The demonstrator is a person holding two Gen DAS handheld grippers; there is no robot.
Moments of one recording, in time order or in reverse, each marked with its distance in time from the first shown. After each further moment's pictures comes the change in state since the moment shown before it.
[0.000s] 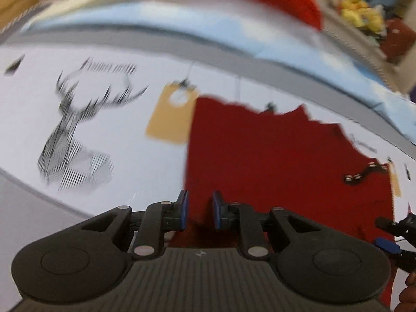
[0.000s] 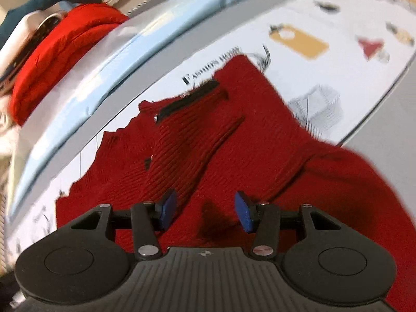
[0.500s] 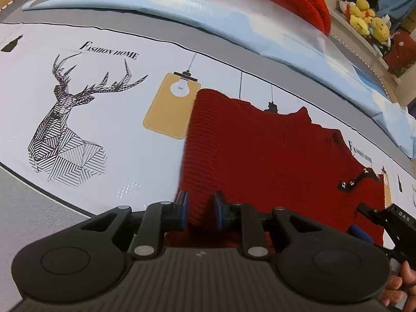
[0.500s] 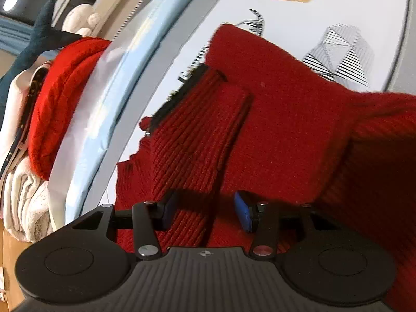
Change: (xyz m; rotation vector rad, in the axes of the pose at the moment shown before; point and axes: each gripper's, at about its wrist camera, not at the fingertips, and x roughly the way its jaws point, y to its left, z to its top) left arm 0.001 0.010 -0.004 -0.046 0.028 -0.055; right arm 0.053 -0.018 0.004 0.264 -0.003 0.205
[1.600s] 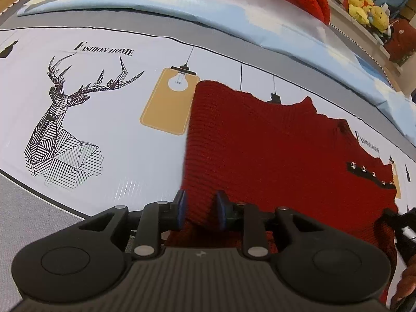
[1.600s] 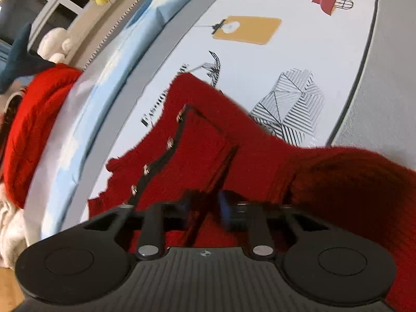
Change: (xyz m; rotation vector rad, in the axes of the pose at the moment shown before) left arm 0.013 -0.003 -0.006 0.039 0.011 0.031; right arm -0.024 -0.012 0.042 0.034 -0.120 -0.133
